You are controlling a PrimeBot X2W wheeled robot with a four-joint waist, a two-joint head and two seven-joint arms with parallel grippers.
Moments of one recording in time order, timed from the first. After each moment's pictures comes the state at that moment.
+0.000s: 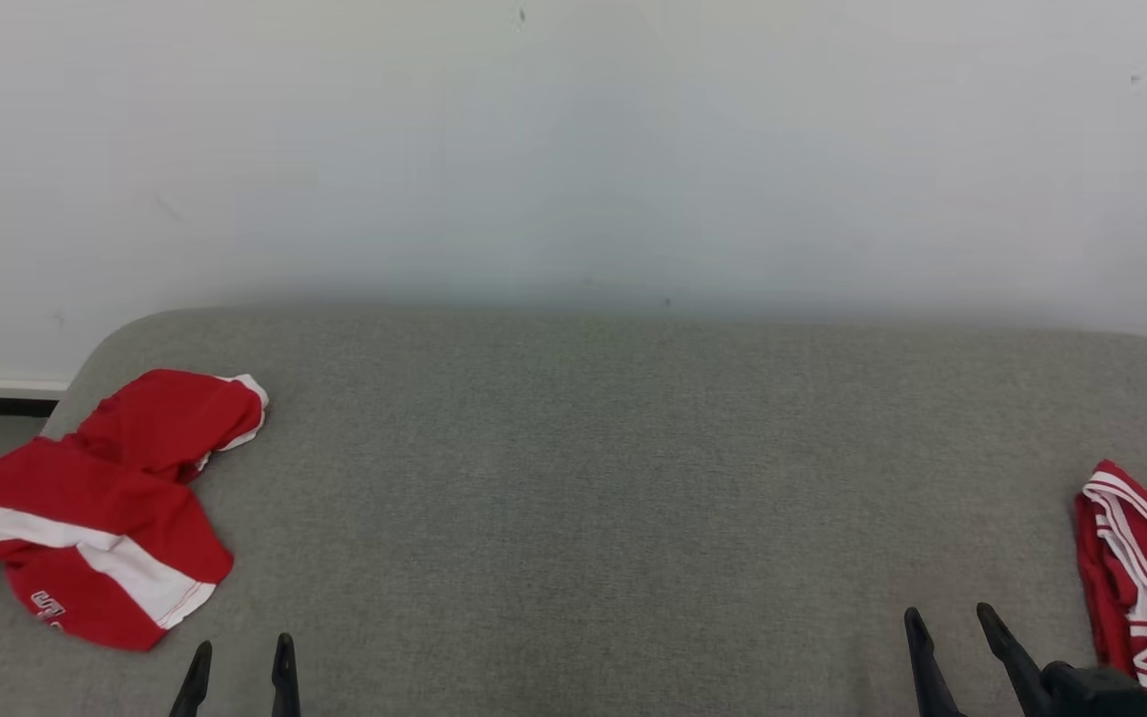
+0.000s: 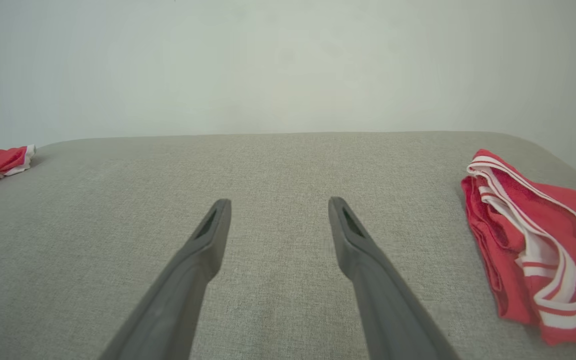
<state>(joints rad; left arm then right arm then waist) 0.11 0.05 0.05 0.17 -0.16 -0.12 -0.26 0.08 -0.14 0.03 0.23 0.22 0.13 -0.14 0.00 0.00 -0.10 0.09</state>
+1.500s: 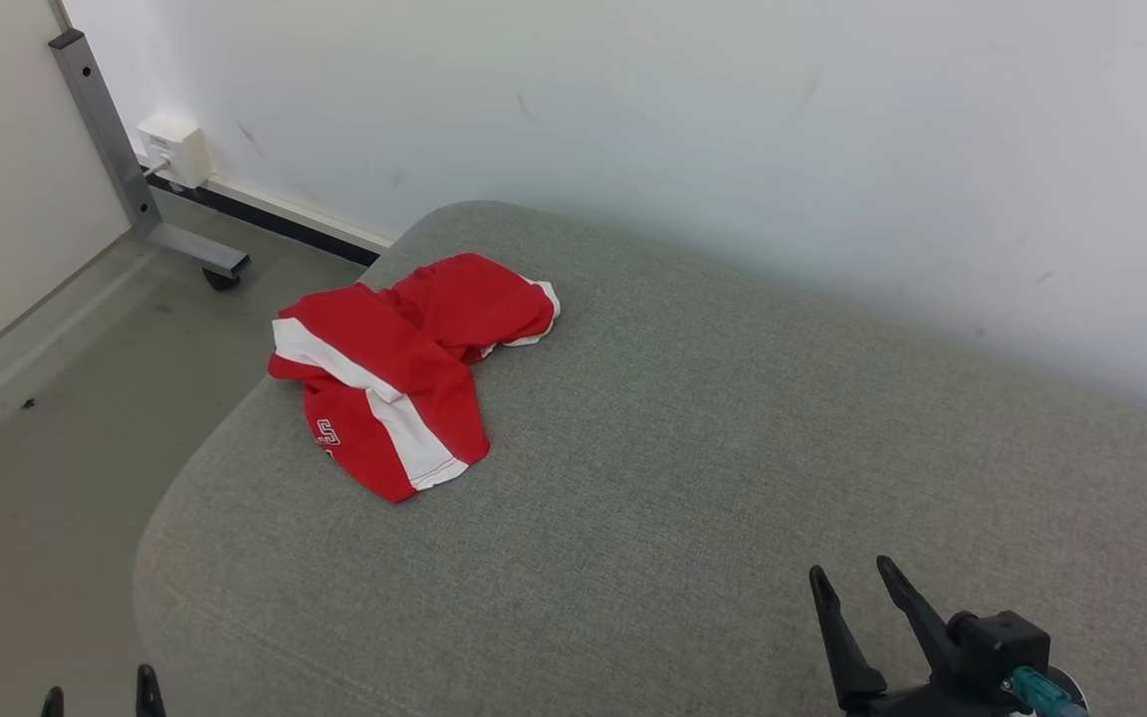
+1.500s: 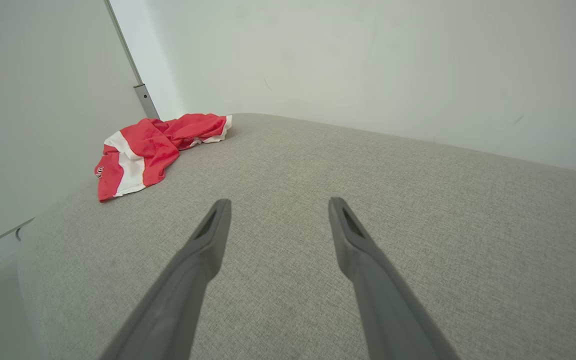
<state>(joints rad) 0.20 0.05 0.23 0.04 -0.14 -0.09 -0.26 -0.08 -0.13 0.20 0.37 0.28 0.13 -0.20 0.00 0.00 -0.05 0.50</state>
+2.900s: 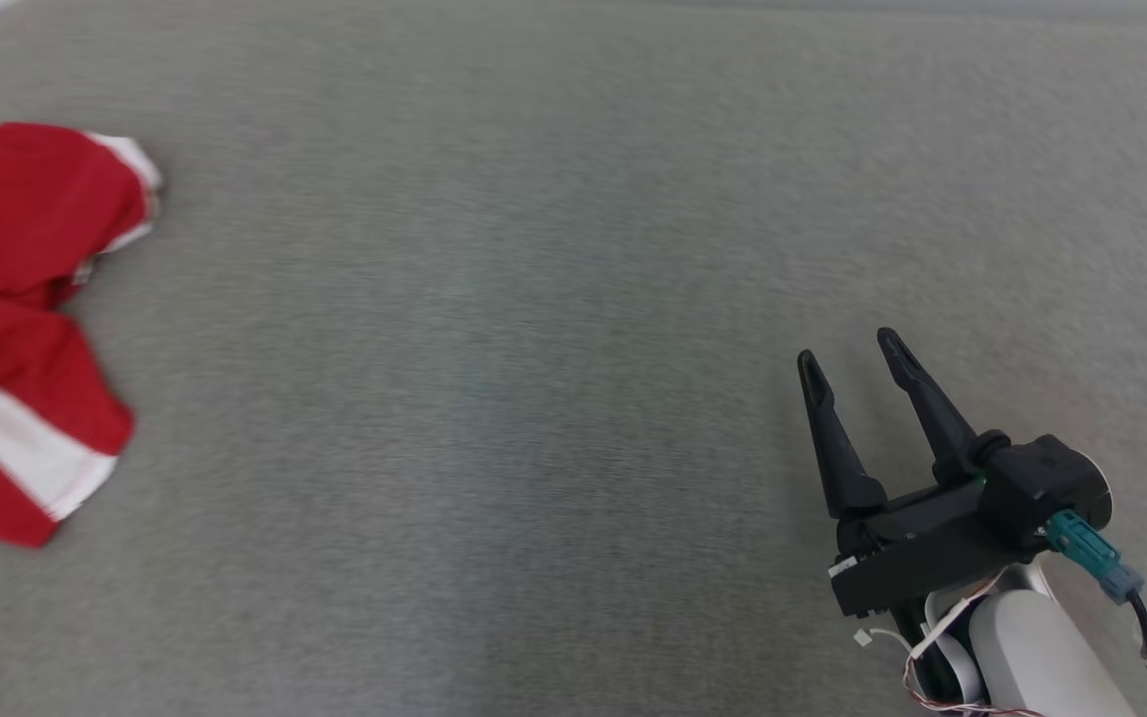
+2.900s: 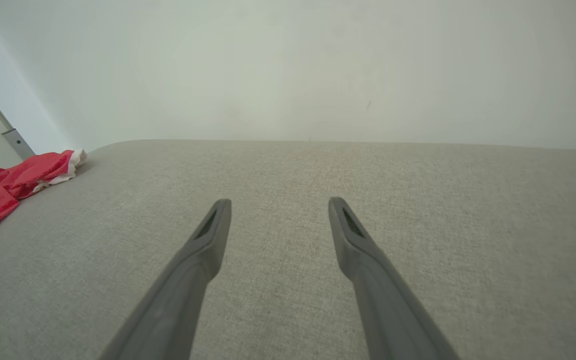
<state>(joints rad) -0.51 0.49 0.56 0.28 -0.83 0.03 0.53 -0.29 -0.15 0.21 0.12 0.22 0.13 -0.15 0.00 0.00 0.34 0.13</state>
